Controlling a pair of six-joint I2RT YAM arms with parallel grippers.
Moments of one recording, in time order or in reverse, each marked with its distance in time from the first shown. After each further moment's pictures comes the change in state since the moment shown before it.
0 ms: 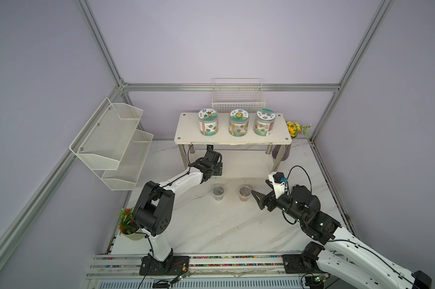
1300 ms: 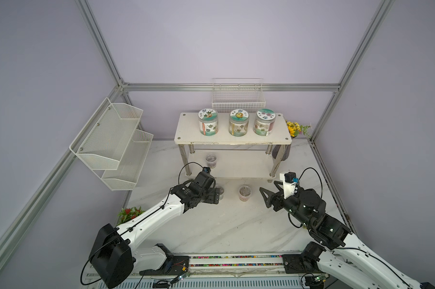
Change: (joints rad) left arm -0.187 -0.486 -0.331 -0.298 0.163 -0.151; right arm 0.000 -0.117 0.021 -0.129 0.119 0.148
